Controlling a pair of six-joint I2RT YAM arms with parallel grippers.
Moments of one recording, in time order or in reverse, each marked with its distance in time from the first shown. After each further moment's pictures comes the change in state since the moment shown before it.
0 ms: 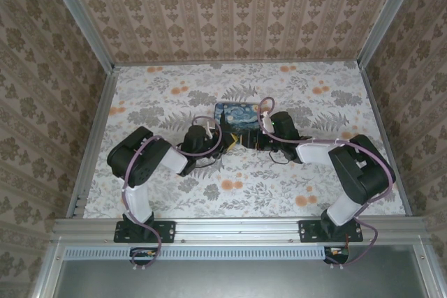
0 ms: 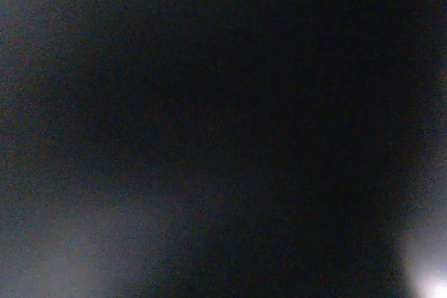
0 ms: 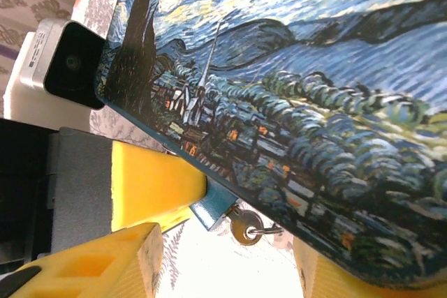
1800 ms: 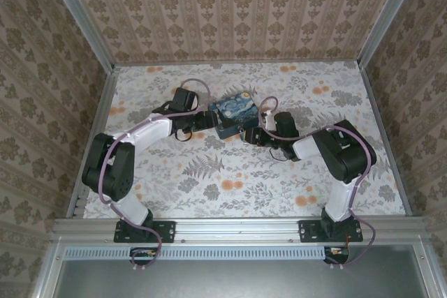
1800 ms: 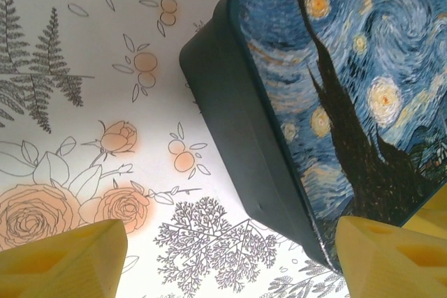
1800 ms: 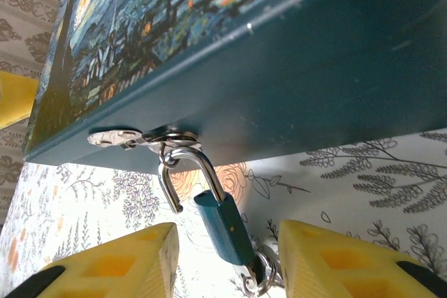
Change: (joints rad) left arm 0.201 -0.208 0.506 -1.278 -0.223 0.804; right arm -0.071 0.222 0.008 0.282 -0.050 -0.011
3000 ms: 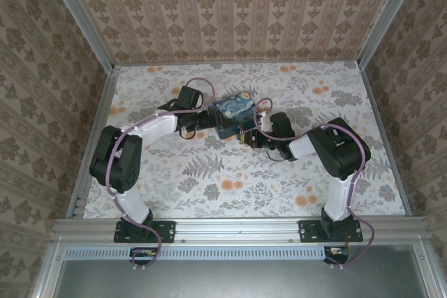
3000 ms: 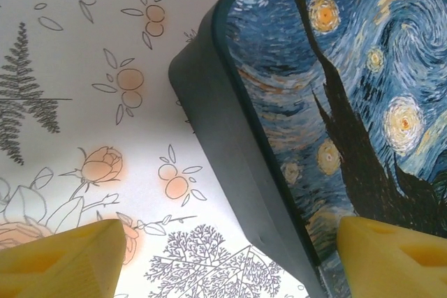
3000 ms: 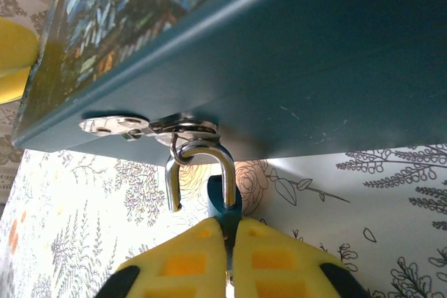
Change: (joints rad) left arm -0.014 0.091 0.058 0.006 -0.006 0.017; right arm 0.029 0.047 0.024 0.011 -0.024 -0.027
